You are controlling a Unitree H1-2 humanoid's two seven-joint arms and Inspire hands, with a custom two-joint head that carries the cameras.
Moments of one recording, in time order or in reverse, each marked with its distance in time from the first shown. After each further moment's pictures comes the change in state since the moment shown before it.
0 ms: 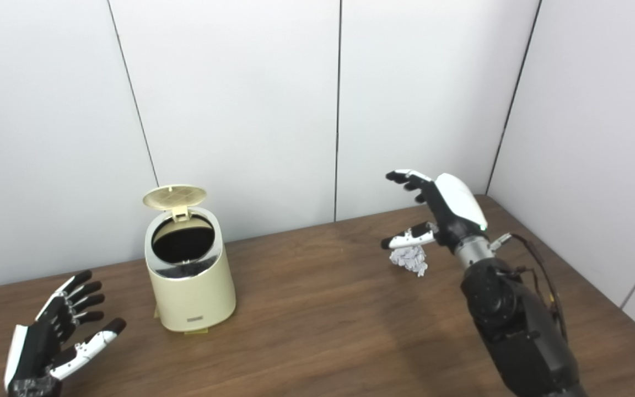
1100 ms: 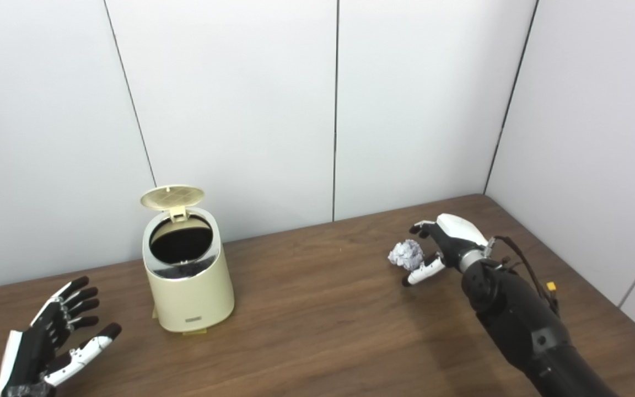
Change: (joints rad) left arm 0.022 0.010 -0.002 -0.035 0.003 0.026 -0.004; right arm -0.125 -0.091 0.226 0.426 -0.085 0.066 0.092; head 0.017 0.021
